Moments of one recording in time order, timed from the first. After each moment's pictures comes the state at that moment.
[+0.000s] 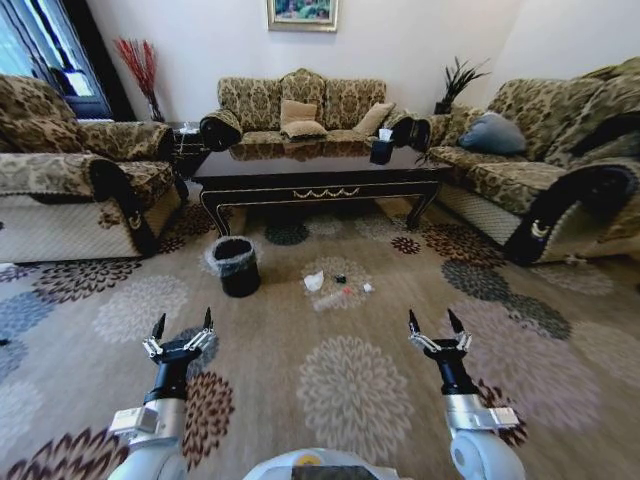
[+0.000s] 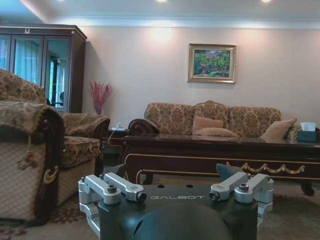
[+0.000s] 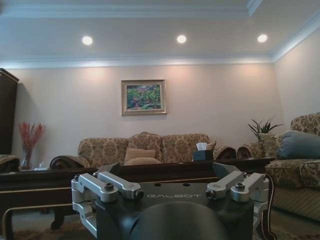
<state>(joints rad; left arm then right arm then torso) 1.84 -1.50 -0.69 -2.37 -0.21 -0.11 -0.07 -1.72 1.35 0.74 2.07 0.41 0.43 -0.13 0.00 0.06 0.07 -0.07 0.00</state>
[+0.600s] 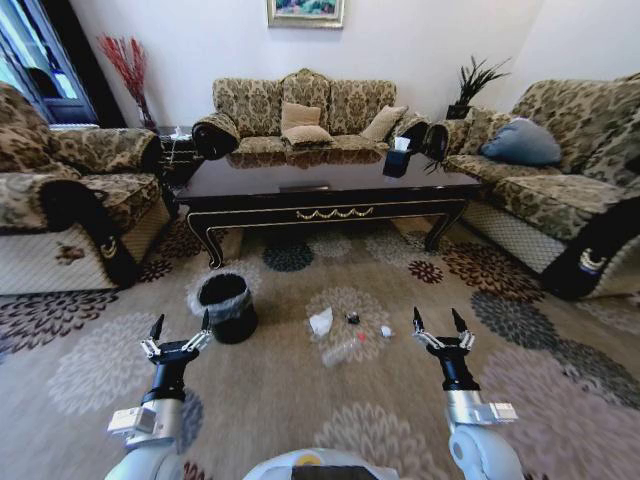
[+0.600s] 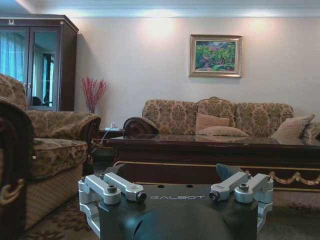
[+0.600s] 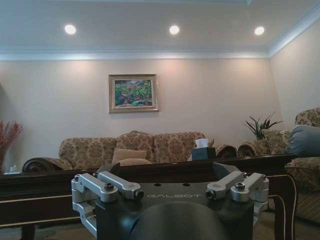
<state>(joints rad) 1.82 -1.48 -0.71 -2.34 -0.22 -0.11 -0.07 -1.67 1.34 0.75 2.02 0.42 0.45 -0.11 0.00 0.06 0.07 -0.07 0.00</state>
